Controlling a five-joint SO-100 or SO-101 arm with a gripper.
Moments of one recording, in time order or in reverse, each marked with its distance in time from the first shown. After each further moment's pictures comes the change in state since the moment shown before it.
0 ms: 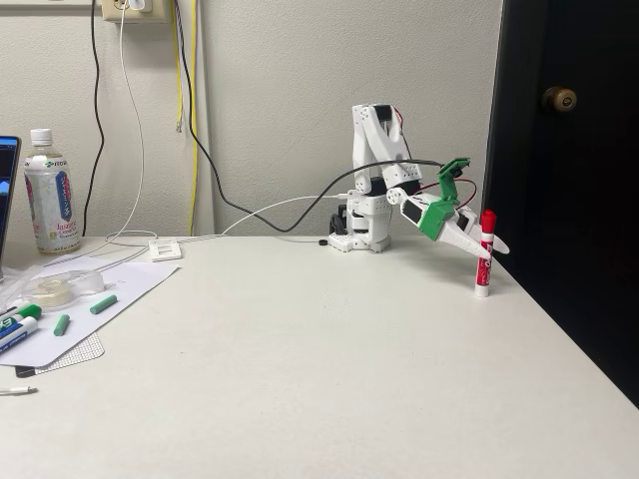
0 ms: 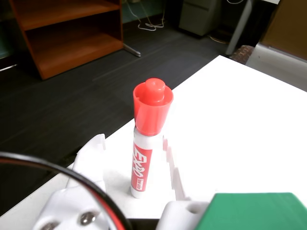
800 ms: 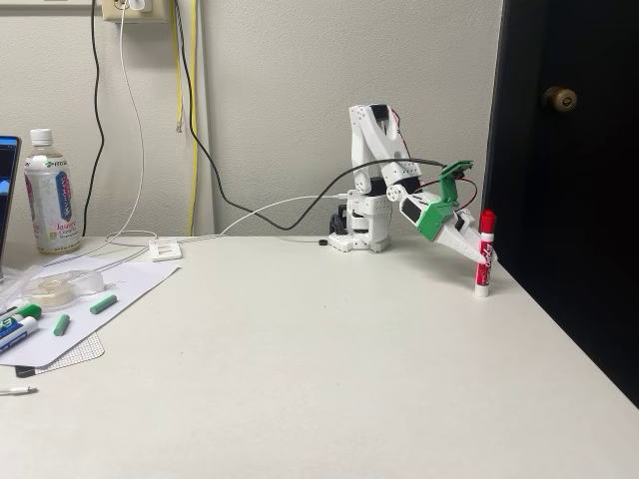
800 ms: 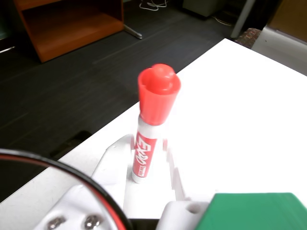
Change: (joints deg) arm 0.1 4.8 0.0 10.1 -0.5
